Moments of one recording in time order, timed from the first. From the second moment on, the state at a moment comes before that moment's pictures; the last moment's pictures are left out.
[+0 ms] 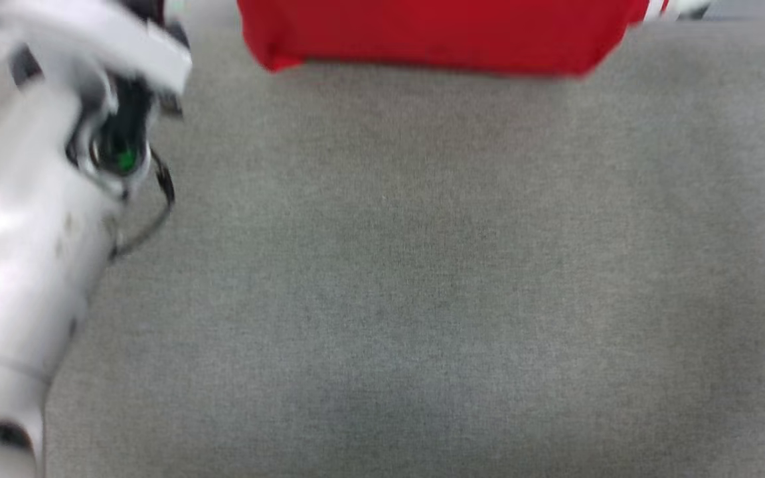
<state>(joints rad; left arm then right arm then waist) -1.20 0.45 -0.72 0.74 -1.33 -0.13 -0.26 -1.20 -0.42 0.30 0.85 0.68 0.13 -0.05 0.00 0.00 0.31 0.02</state>
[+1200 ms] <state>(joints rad) -0.08 0.57 -0.42 0.17 -1.27 -0.12 -0.26 0.07 -0.58 -0.04 -0.21 0.87 0.13 0.58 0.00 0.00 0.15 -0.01</state>
